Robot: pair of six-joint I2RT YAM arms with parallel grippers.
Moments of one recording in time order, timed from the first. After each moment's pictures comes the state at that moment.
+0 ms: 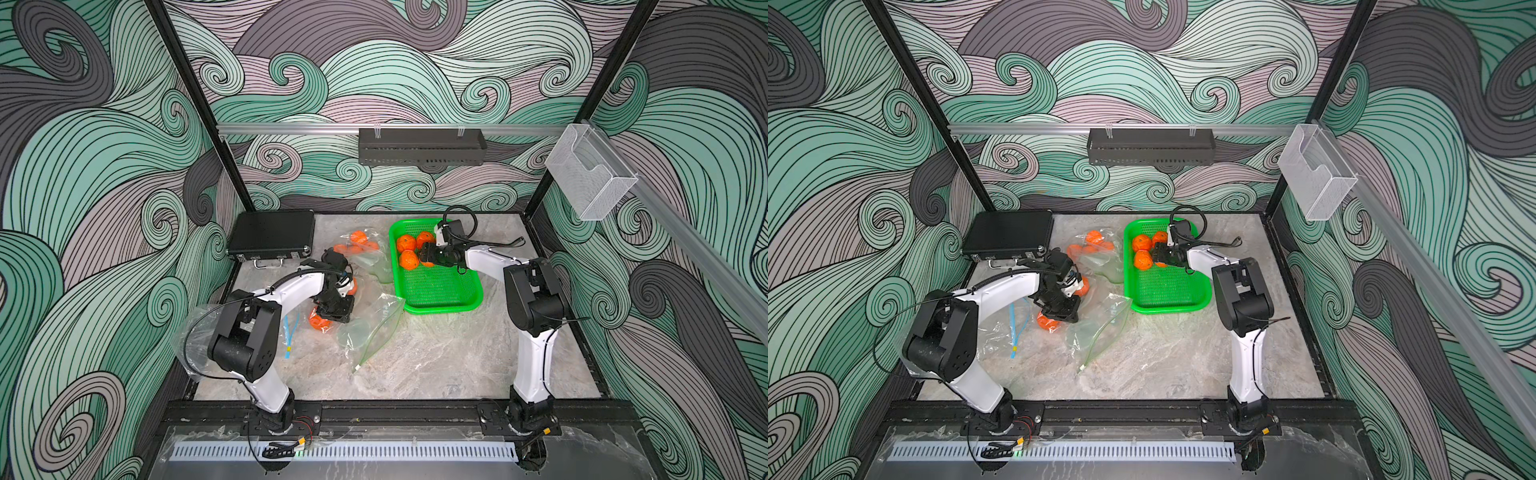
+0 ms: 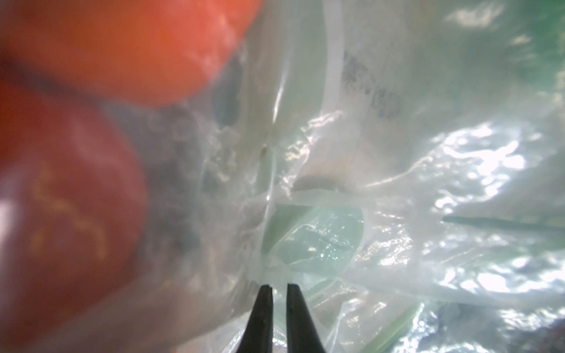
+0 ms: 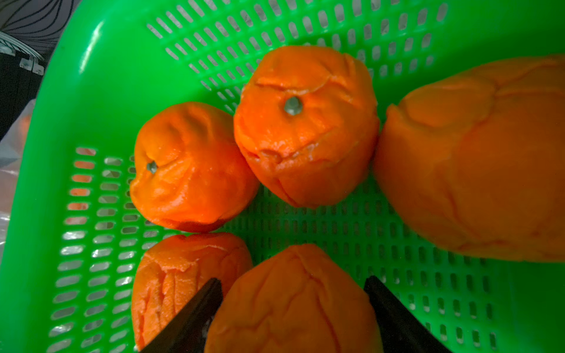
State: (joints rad) left arm -0.37 1.66 1.07 -0.92 0.27 -0.15; right arm 0.31 2.07 1.41 -0.21 -0.19 0.40
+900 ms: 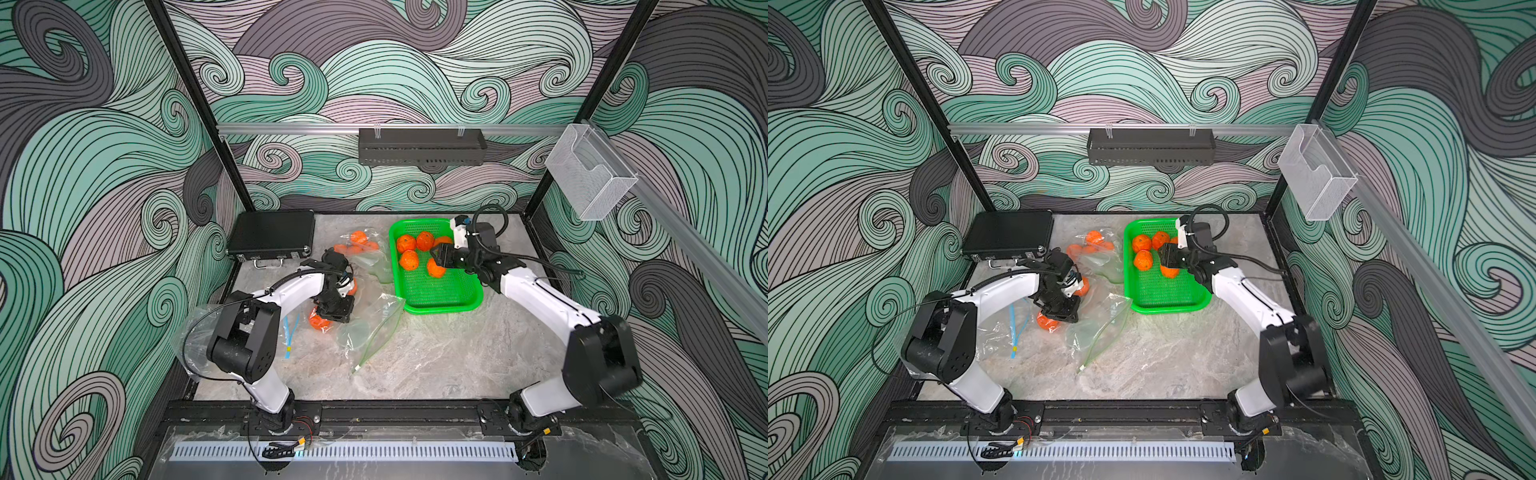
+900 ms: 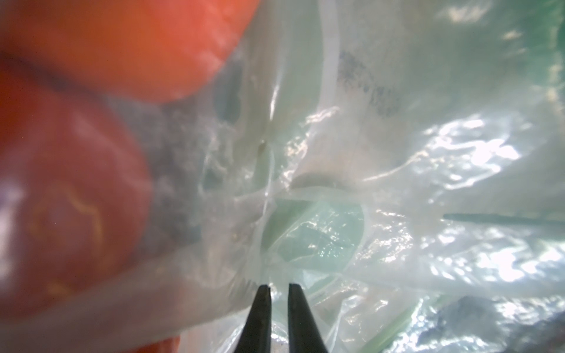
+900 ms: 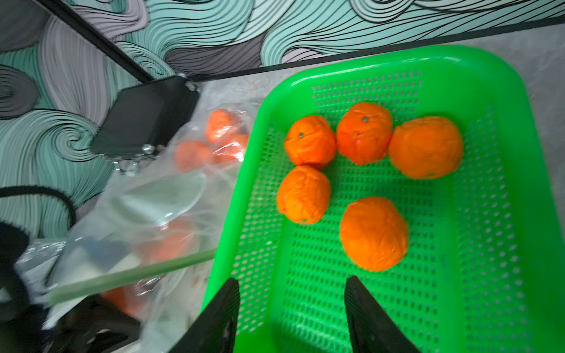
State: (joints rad) left arm -0.37 1.65 1.07 -0.92 0.26 -0.14; right arm 0.42 1.39 1.01 -0.22 -0.19 0.30
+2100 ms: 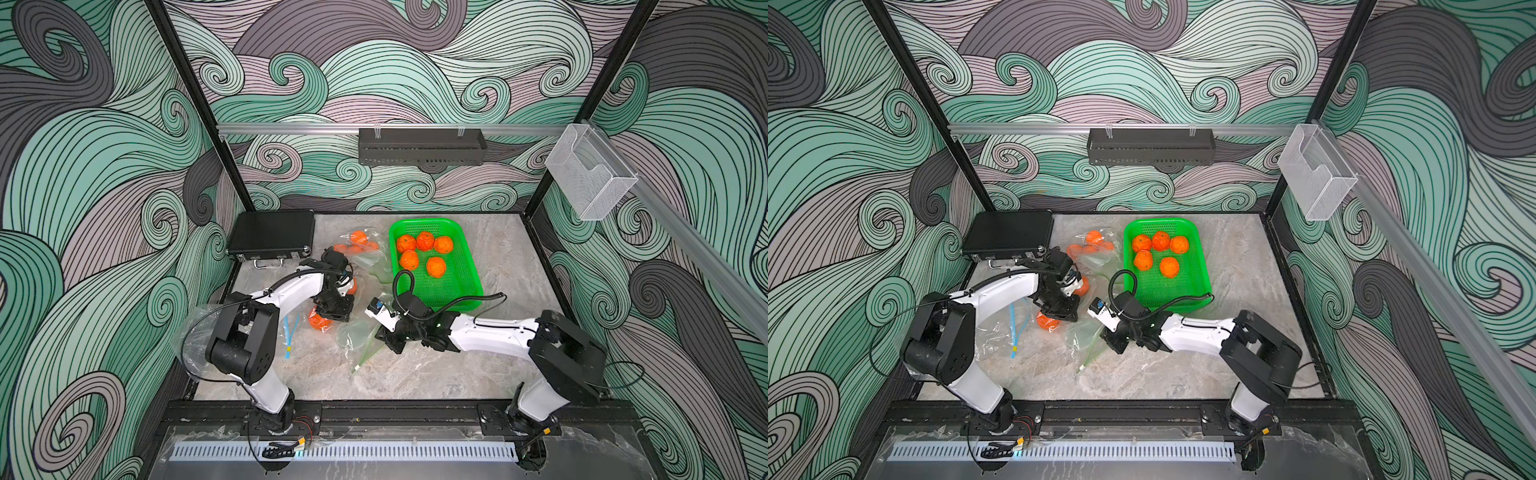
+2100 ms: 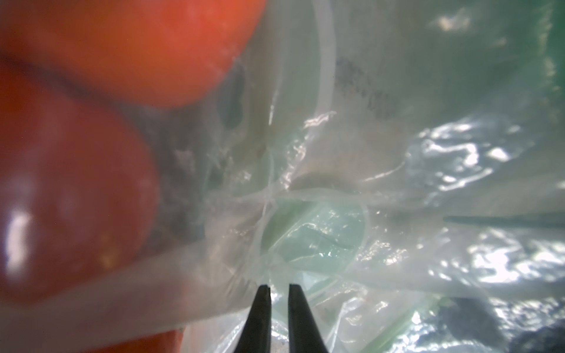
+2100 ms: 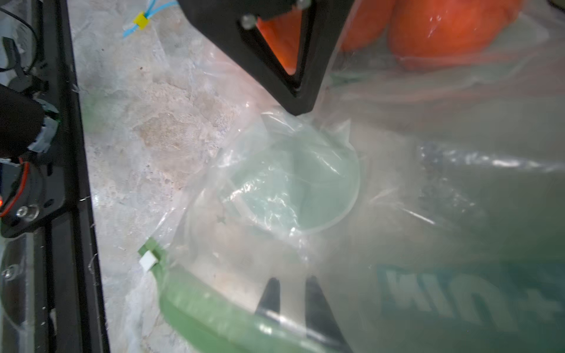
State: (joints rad) left arm -0.37 1.65 1.07 -0.92 0.25 -0.14; right arm 0.99 1.68 0.83 0.03 -0.21 -0.03
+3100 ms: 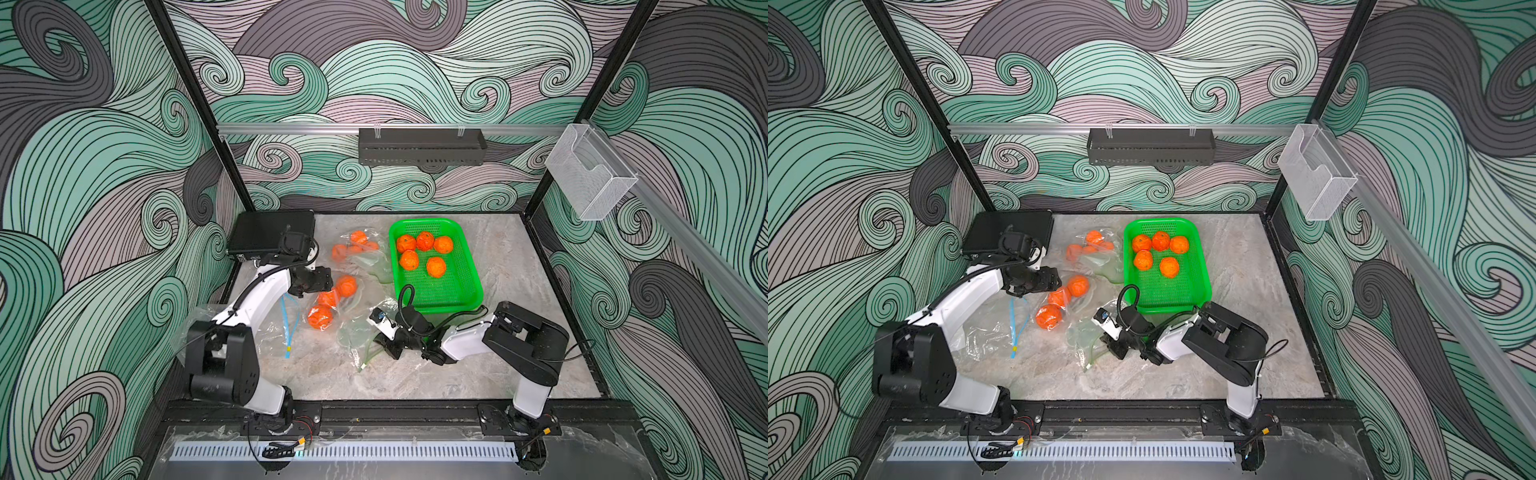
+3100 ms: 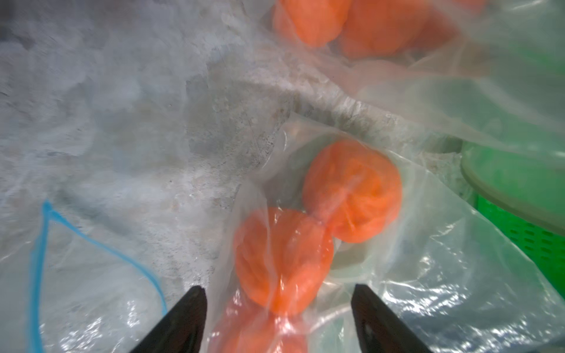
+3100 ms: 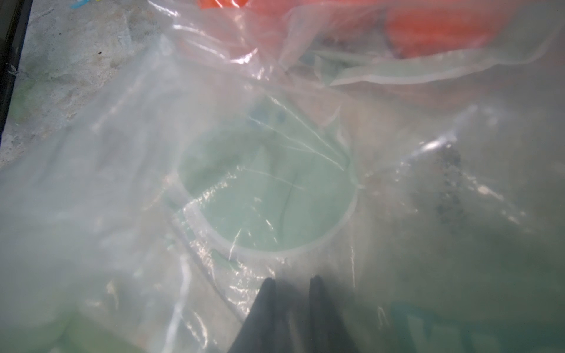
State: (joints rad) left arm -0.09 1.55 1.10 -0.75 0.17 -0.19; right arm 0.99 1.84 0.66 0.52 -0.18 -0.05
